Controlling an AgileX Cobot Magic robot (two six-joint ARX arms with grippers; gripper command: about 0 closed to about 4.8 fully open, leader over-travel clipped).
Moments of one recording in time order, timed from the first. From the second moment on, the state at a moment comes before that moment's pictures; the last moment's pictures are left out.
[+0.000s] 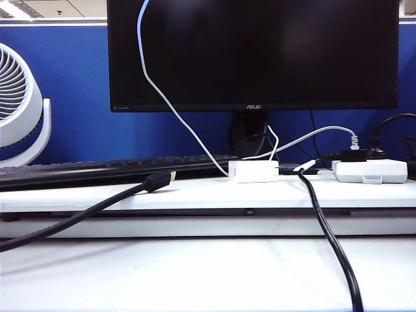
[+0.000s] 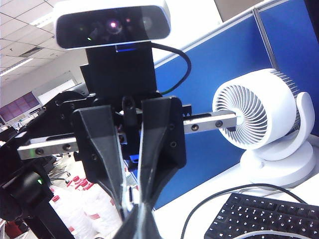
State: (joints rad) left arm -0.51 1.55 1.74 -0.39 1.16 -0.09; right arm 0.37 1.18 1.14 0.30 -0.95 0.65
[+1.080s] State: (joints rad) left arm -0.47 1.55 1.74 -0.39 1.07 -0.08; right arm 0.38 1.22 1.13 -0.10 -0.52 0.62
